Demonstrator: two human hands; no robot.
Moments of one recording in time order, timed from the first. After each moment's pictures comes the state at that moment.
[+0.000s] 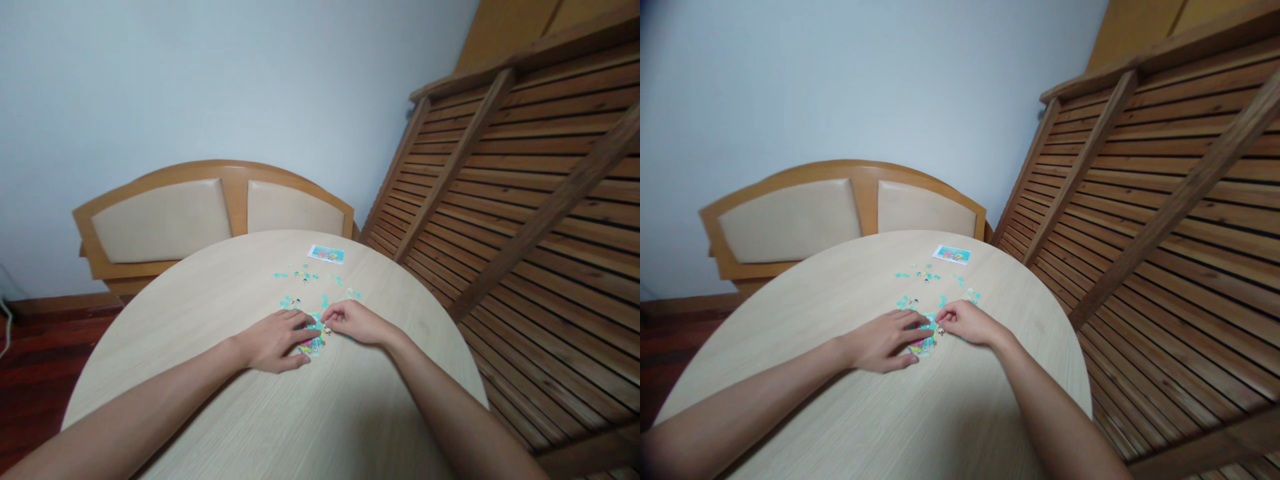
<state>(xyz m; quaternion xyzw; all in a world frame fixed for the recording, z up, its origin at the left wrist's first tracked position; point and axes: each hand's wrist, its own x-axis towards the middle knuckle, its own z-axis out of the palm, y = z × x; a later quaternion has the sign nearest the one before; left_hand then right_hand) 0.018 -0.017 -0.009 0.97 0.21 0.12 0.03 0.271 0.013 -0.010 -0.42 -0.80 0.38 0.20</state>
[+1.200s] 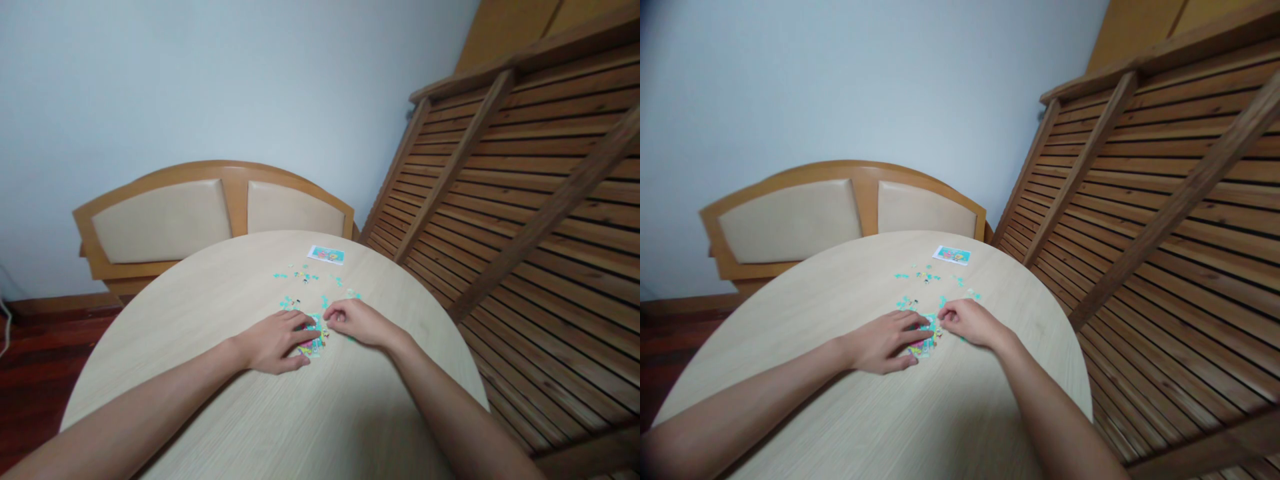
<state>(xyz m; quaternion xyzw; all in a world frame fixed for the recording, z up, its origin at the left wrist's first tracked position) 0.018 -0.019 -0.007 0.97 0.20 0.13 0.03 0.276 0.008 0.000 -0.42 -0.84 0.26 0.21</state>
